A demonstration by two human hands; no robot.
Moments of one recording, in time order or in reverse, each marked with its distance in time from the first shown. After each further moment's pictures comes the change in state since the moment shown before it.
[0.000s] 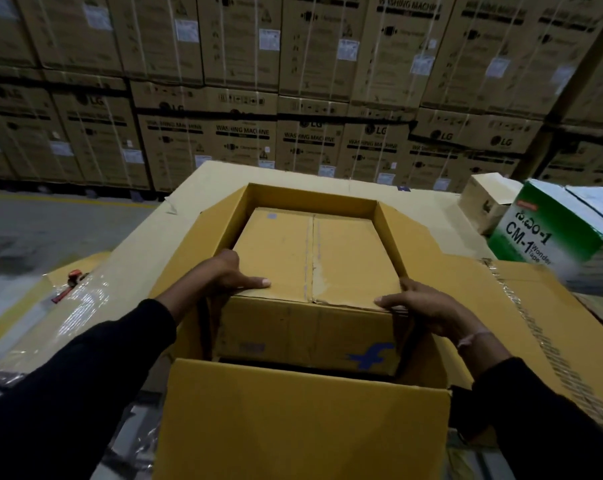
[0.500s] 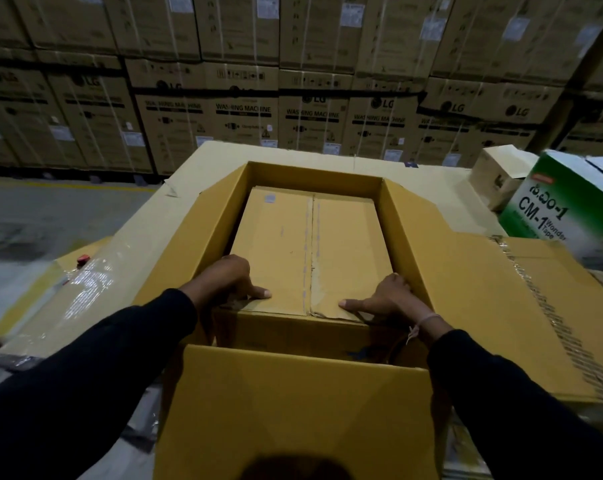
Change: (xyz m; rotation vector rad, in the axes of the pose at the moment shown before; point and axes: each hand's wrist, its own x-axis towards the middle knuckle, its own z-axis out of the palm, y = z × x) left_hand -0.004 0.017 0.042 0.365 -0.127 -0.127; right_hand 0.034 0.004 0.065 -0.989 0.084 0.198
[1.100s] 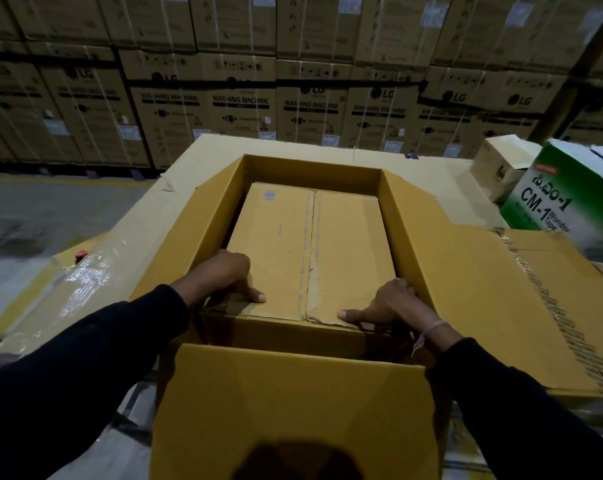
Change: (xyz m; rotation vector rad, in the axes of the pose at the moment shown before) left_hand -0.018 0.007 -0.008 0.140 0.000 0.017; right_hand -0.005 0.001 0.013 -0.311 -0.037 0.002
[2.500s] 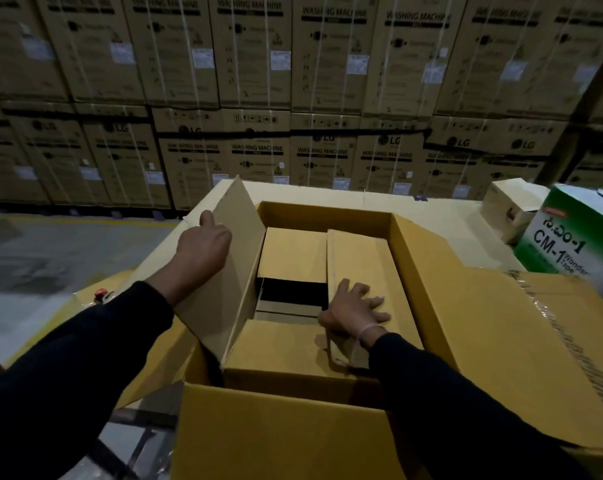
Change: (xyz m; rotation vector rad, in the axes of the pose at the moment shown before) left_hand -0.018 -0.086 -0.074 0.258 0.786 0.075; right_hand 0.008 -0.096 -0.052 0.583 0.163 -0.064
